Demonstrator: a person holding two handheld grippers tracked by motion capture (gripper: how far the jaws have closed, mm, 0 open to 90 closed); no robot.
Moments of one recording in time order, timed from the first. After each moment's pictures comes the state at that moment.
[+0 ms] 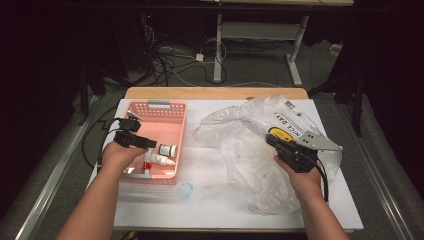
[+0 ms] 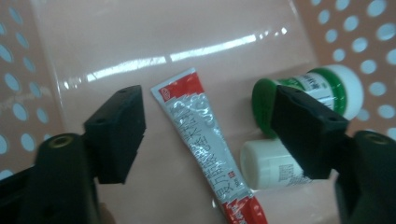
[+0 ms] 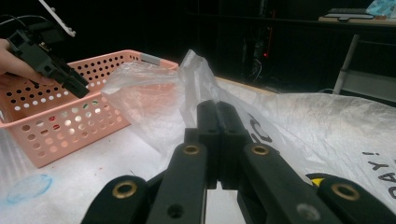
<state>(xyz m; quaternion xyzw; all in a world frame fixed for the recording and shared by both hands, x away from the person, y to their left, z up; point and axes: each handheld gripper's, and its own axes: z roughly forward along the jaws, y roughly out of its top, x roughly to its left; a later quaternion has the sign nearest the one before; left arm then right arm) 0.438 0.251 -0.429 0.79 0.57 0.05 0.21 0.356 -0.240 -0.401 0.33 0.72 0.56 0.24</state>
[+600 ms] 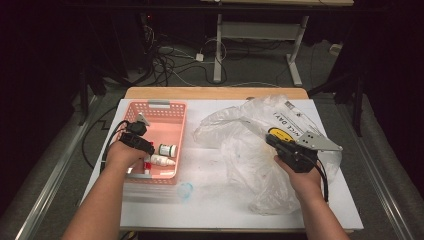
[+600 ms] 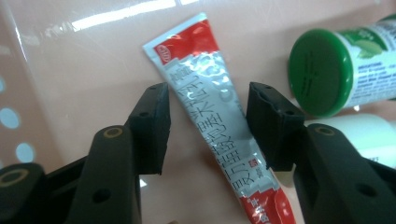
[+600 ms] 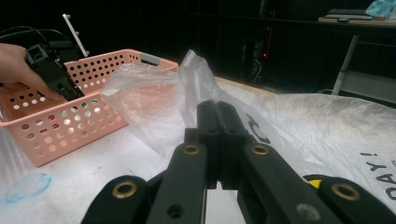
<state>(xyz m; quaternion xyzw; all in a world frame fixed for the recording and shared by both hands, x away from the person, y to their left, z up) 0.452 0.241 -0.448 0.80 0.59 0.00 0.11 0.355 -0.239 -0.401 0.32 0.72 0.56 0.24</state>
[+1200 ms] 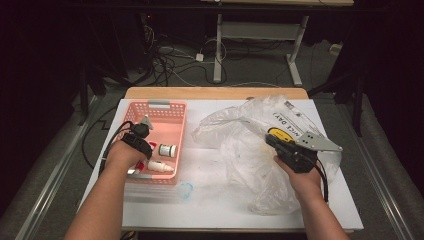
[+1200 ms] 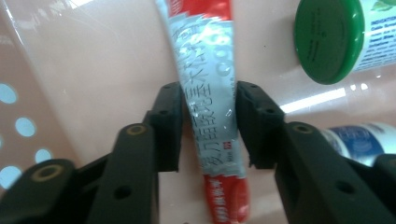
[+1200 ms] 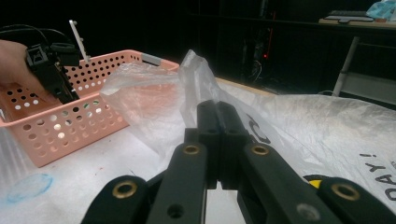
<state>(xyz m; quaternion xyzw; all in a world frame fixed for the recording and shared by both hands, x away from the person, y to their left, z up) 0.450 0.232 -0.447 0.82 0.57 0.00 0.05 0.354 -0.238 -0.400 0.32 0.72 0.56 0.24</state>
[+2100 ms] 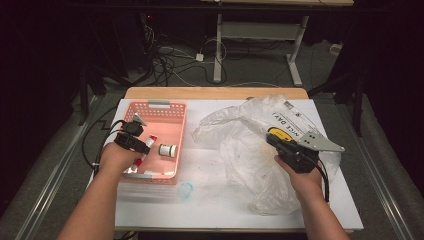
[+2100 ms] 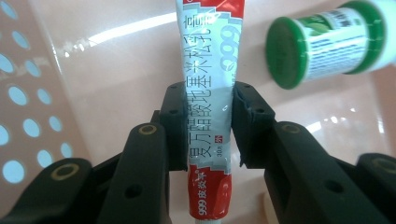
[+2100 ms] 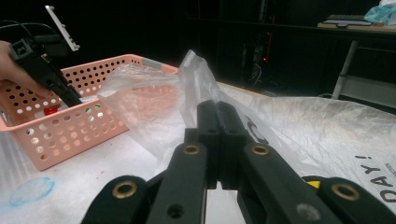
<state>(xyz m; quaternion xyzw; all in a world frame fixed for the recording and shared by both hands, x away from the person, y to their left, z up) 0.429 0.245 -0.426 0.81 0.57 0.03 0.14 0.352 -0.240 -0.397 0.32 0.72 0.57 0.24</state>
